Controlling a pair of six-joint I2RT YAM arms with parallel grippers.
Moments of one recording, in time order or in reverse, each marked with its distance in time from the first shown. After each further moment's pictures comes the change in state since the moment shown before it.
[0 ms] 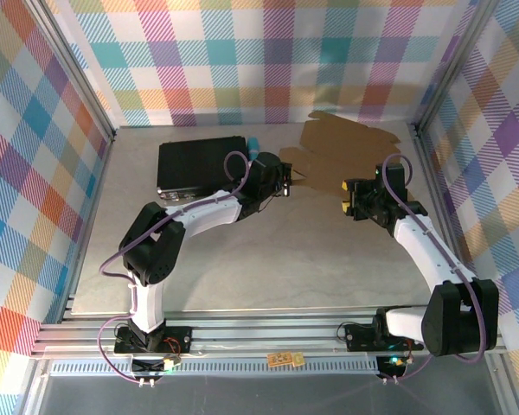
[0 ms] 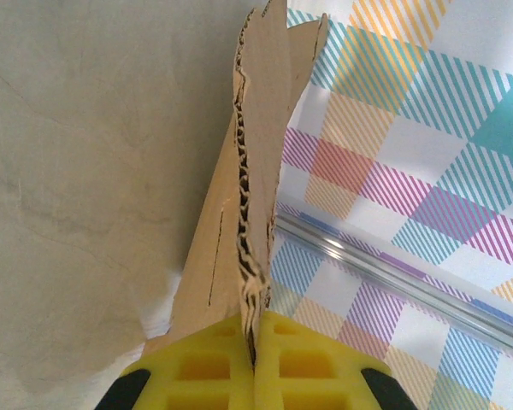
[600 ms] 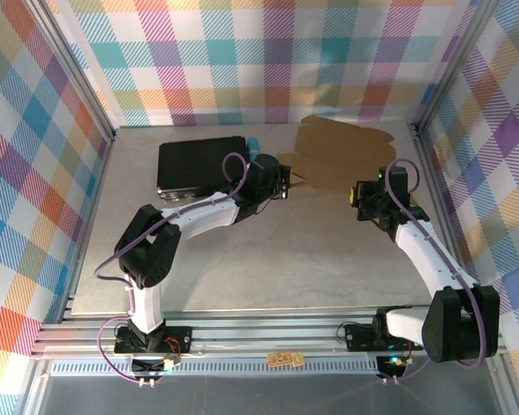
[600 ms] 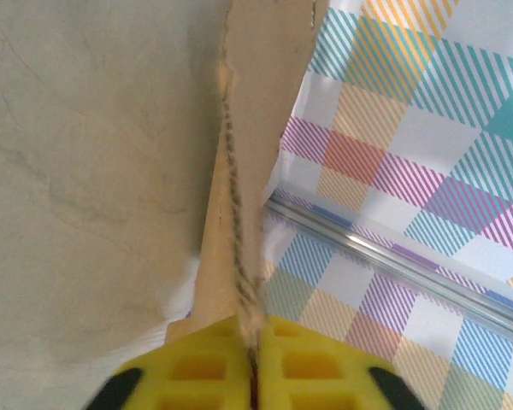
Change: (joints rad) left arm -0.002 -0.048 -0.033 -0.034 0.023 0.031; right arm -0.018 -0.039 -0.019 0.032 0.116 0.042
